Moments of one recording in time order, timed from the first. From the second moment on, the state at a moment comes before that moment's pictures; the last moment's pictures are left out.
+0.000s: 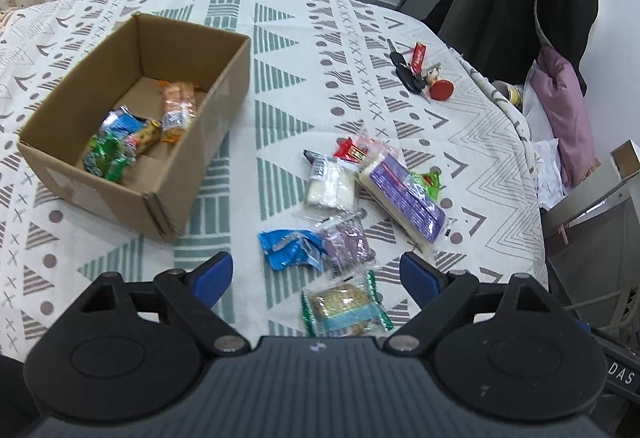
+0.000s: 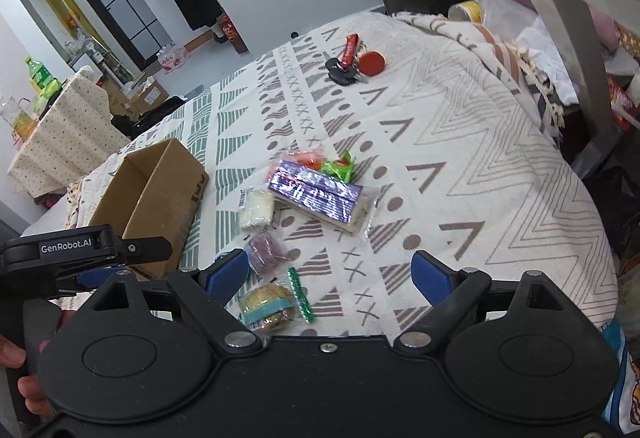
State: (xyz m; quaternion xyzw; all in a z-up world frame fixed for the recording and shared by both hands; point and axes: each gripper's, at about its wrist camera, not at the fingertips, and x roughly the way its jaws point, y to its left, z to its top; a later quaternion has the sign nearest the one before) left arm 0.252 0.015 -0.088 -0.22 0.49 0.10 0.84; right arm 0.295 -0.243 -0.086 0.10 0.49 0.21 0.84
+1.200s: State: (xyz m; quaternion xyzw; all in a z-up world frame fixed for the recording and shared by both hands) left arm 0.270 -0.034 -0.192 -0.23 0.56 0.17 0.78; right arm 0.327 -0.235 -0.145 0.07 0.51 0.27 0.82
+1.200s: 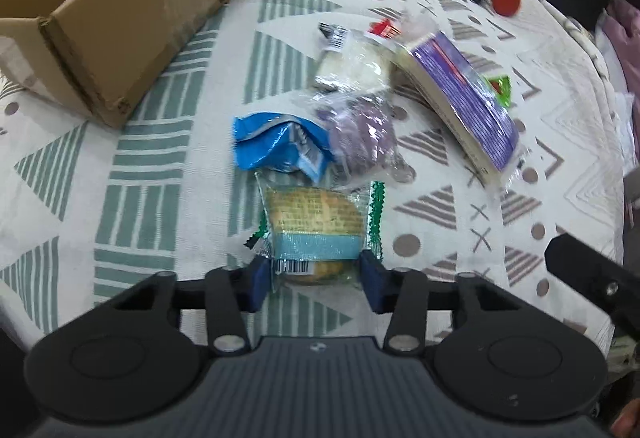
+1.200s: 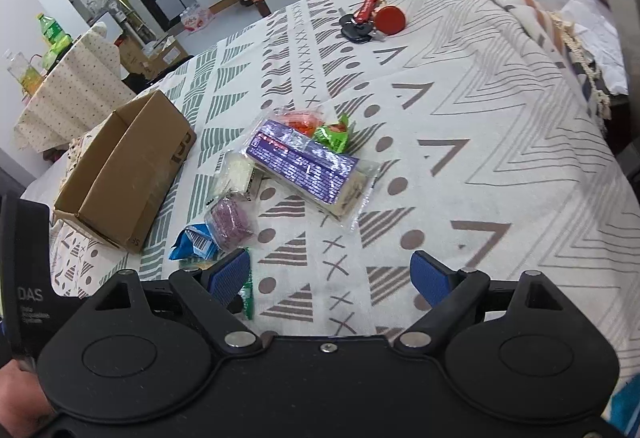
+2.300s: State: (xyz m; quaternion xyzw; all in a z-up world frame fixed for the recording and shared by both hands) left arm 0.263 0.048 -0.165 -0.26 0.54 0.20 0.78; right arm 0.390 -0.154 -0.153 -0.02 0.49 0.33 0.81
